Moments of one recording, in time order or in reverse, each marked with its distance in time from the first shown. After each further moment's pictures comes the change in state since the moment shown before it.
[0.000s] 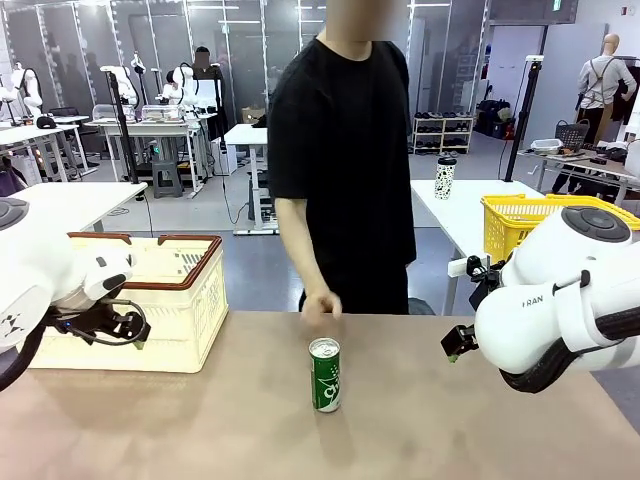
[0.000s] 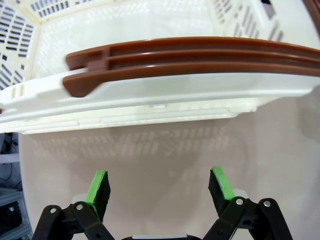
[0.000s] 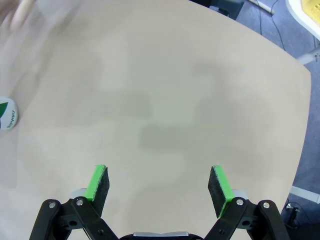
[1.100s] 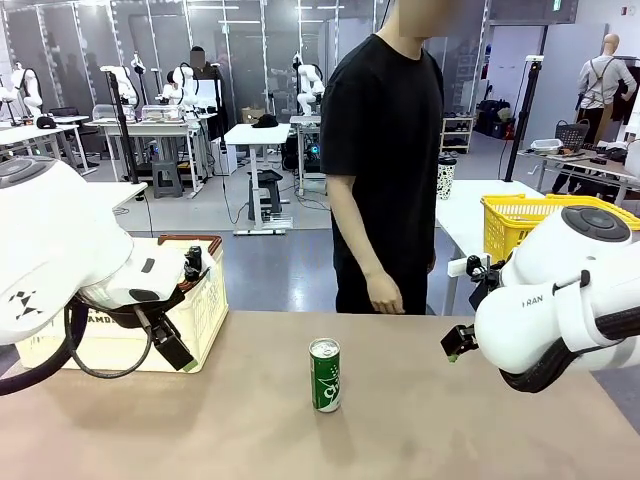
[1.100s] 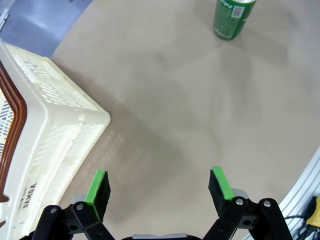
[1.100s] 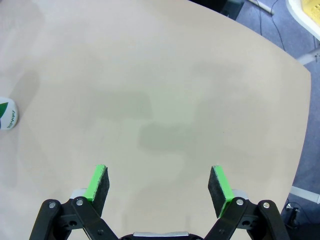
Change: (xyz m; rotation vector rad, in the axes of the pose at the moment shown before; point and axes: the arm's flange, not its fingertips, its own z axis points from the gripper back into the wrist) left arm -0.012 -0.116 0.081 -0.219 -0.024 -0.789; right arm 0.000 0.000 0.000 0.000 0.000 0.000
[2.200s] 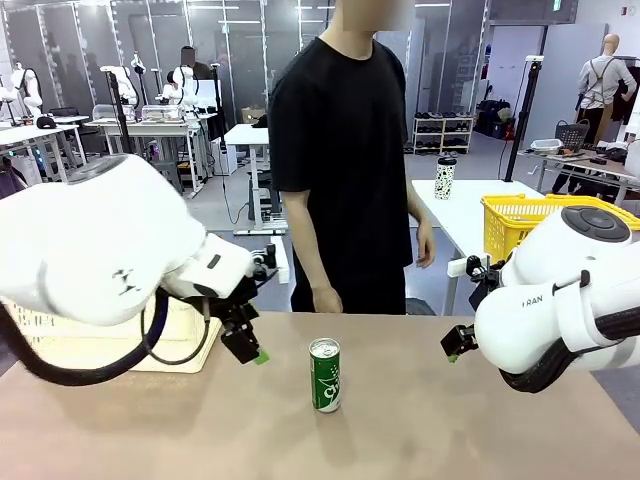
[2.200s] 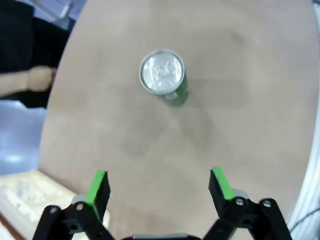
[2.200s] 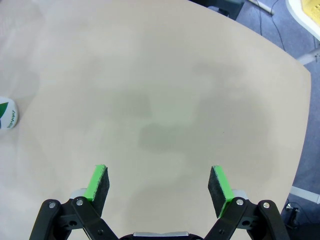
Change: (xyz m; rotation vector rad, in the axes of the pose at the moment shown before) left arm 0.099 -0.032 -0.034 -0.139 -0.150 -0.381; right arm 0.000 0.000 0.000 0.000 0.000 0.001
